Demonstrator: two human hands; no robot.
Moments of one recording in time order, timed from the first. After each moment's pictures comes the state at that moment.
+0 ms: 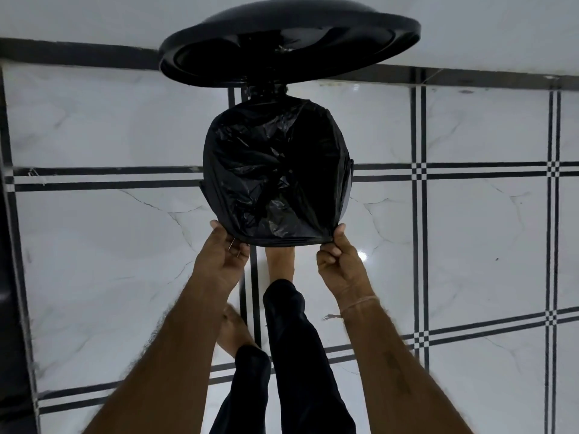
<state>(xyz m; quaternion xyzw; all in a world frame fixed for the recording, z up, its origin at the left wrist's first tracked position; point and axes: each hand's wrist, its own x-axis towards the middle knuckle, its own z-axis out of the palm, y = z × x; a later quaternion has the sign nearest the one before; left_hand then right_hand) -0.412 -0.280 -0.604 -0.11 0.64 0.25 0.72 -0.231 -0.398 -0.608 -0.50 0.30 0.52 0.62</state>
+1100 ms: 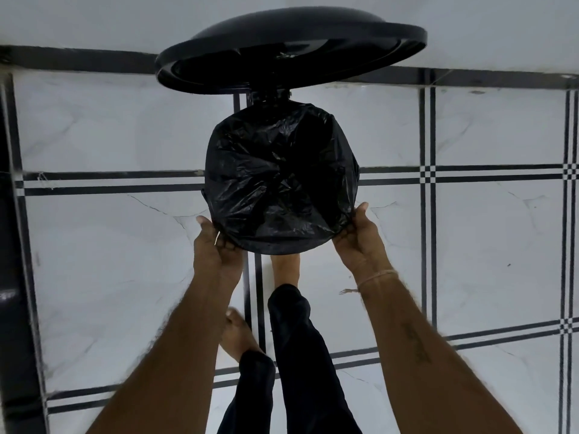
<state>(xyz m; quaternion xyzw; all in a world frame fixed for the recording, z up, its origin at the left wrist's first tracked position) -0.412 -0.265 -0.614 -0.11 0.61 0.33 0.72 -0.188 -0.355 -0.616 -0.57 0.27 0.50 0.60</state>
